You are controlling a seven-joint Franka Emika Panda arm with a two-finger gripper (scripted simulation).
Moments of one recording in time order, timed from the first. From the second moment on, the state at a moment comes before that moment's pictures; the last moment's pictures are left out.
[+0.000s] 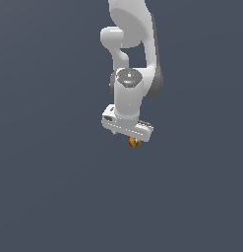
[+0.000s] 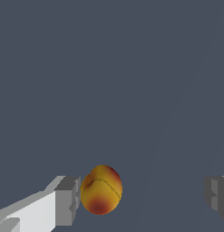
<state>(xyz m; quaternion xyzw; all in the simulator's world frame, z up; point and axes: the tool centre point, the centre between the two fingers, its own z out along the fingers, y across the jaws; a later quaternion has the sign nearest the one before) -0.009 0.019 0.136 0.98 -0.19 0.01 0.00</state>
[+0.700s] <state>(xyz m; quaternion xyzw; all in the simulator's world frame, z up) -0.029 0.047 0.111 0.93 -0.36 0.00 0.00</state>
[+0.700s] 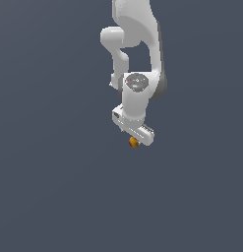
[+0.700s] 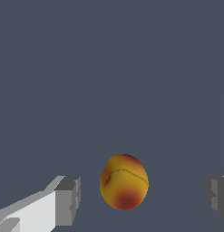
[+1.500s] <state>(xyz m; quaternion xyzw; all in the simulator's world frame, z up) -0.050 0.069 0.088 0.86 -0.51 0.00 0.00</state>
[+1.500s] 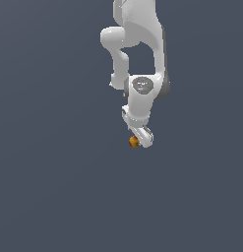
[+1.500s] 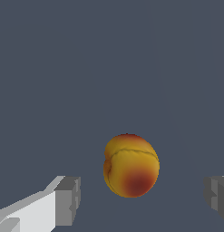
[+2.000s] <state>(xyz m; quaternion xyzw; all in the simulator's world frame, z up) -0.055 0.073 0.084 0.84 -0.54 0.00 0.00</state>
